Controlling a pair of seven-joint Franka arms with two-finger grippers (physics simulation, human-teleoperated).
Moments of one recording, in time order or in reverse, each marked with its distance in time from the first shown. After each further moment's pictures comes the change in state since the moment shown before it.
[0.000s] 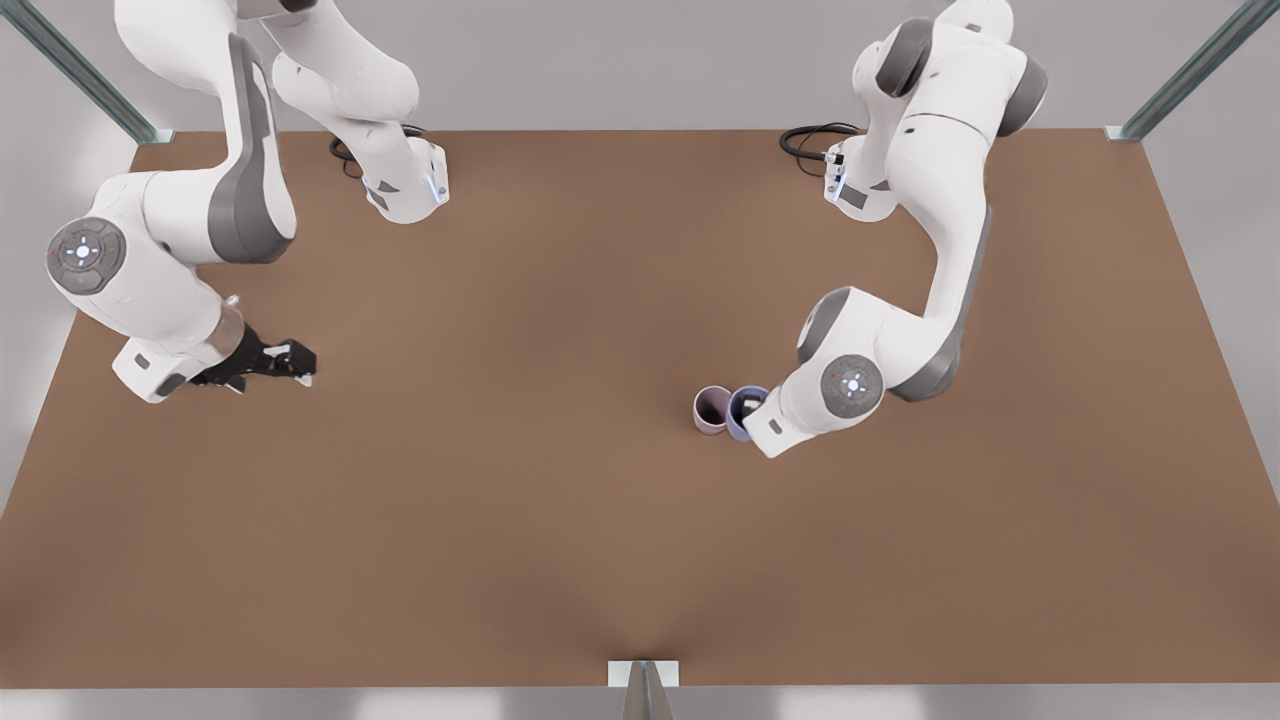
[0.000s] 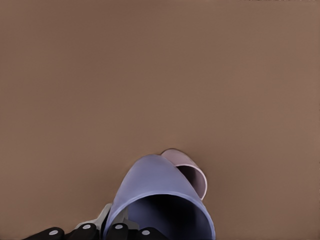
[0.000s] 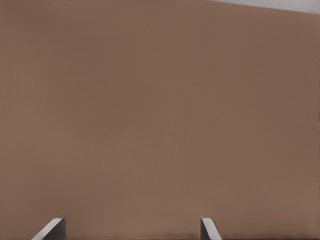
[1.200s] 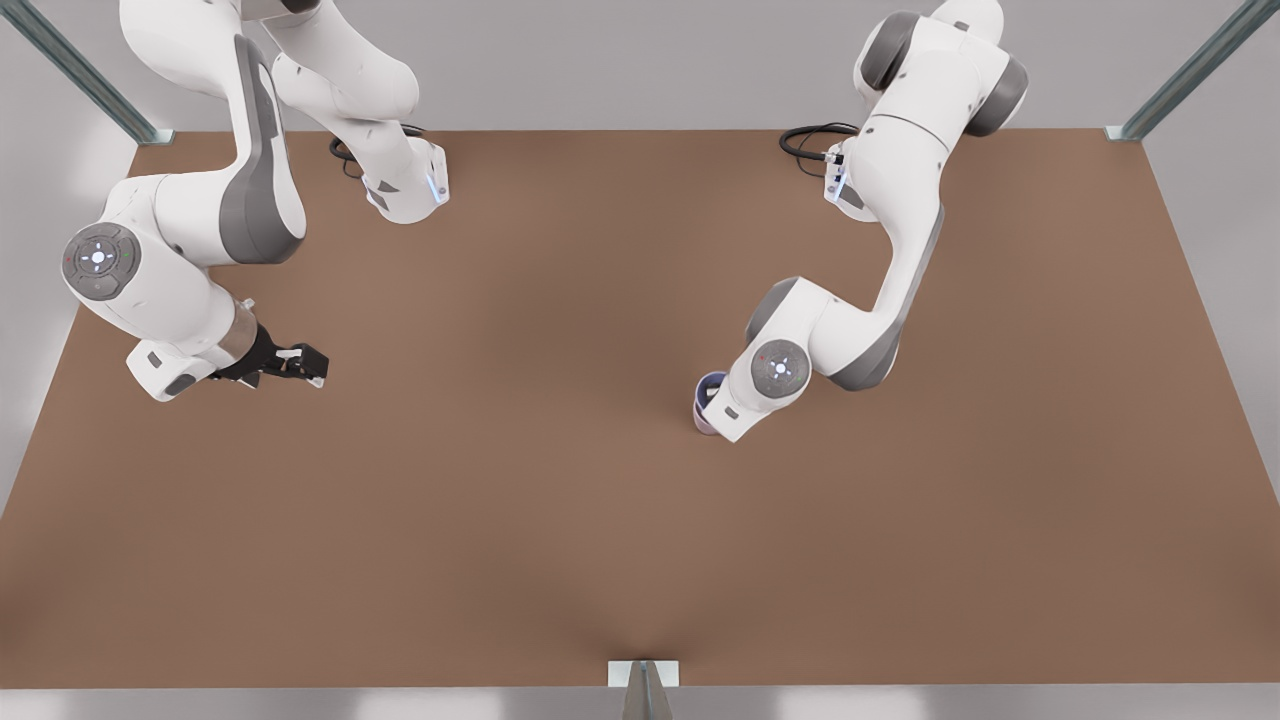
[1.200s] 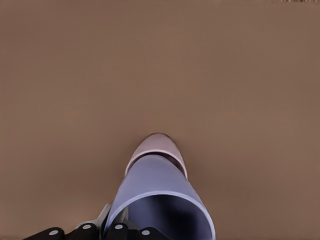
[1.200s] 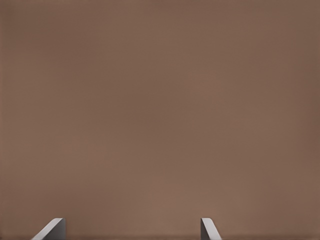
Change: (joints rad) left arm -0.087 -0.001 -0.010 -0.095 0.035 0.046 -0.299; right arm 0.021 0.006 -0.001 0.000 0.012 -0.013 0.112
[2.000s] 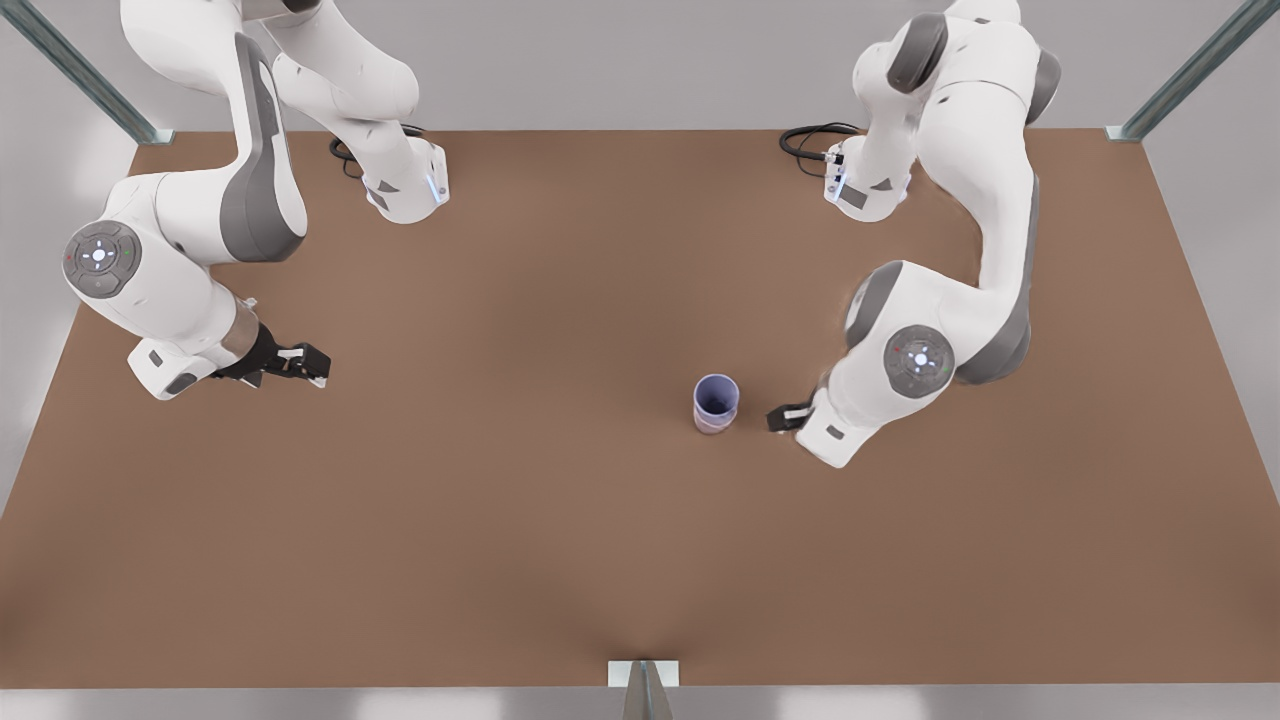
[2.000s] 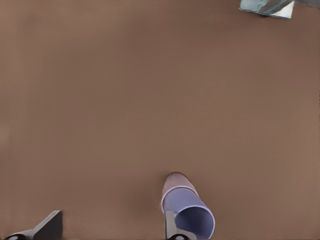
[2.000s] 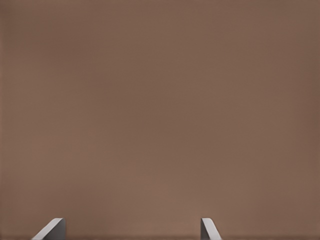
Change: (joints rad) left arm 0.178 -0.057 0.023 0.278 0.009 -0.193 0.049; right arm 0.003 -0.001 0.002 0.003 0.004 0.001 0.013
